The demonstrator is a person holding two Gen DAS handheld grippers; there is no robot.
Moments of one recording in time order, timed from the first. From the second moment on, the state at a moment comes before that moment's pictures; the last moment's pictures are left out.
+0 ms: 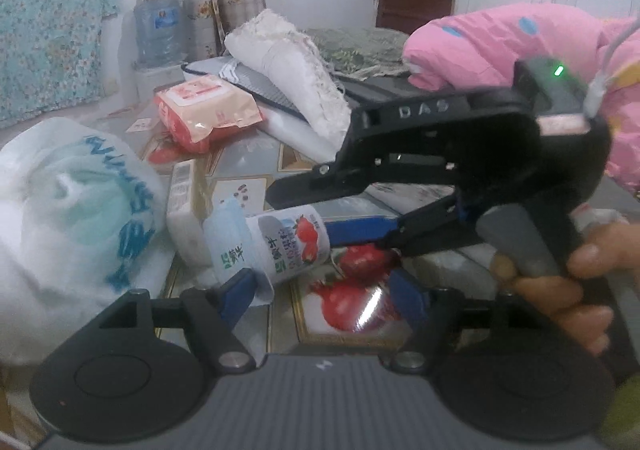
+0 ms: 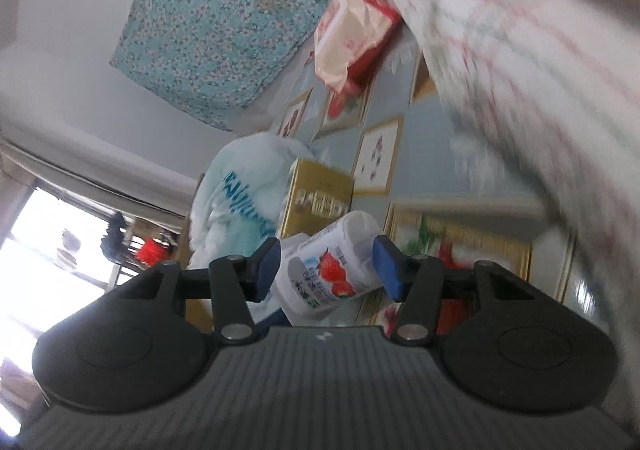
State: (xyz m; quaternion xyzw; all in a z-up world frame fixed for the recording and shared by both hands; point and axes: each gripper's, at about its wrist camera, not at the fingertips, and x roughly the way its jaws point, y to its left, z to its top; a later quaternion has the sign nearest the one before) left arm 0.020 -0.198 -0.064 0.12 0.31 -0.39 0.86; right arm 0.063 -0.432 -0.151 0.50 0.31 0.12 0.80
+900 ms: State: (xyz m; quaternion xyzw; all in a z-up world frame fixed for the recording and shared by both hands) left arm -0.005 -0.230 -0.062 0.23 0.21 -0.43 0.85; right arm 0.060 -0.448 -0.164 0.53 0.30 0.11 0.78
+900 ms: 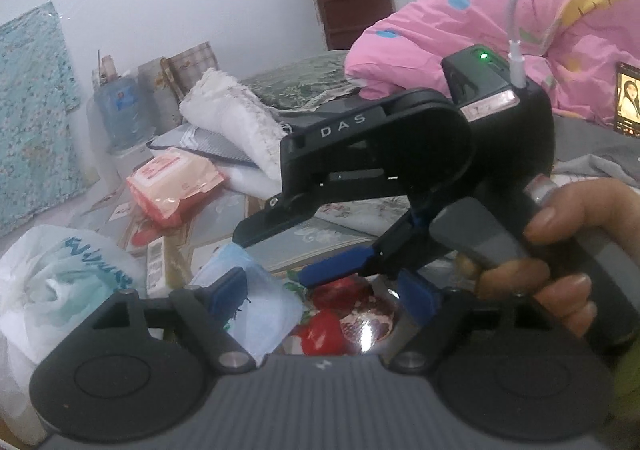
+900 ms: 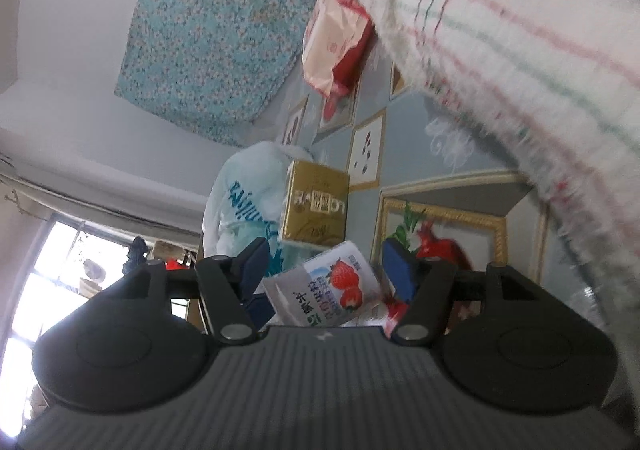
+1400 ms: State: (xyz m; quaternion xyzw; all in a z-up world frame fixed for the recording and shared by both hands) left arm 0.006 -0.215 -0.060 0.20 0.20 -0.40 0.87; right arm 0.054 -0.454 -0.154 0.50 0.25 0.11 0.82
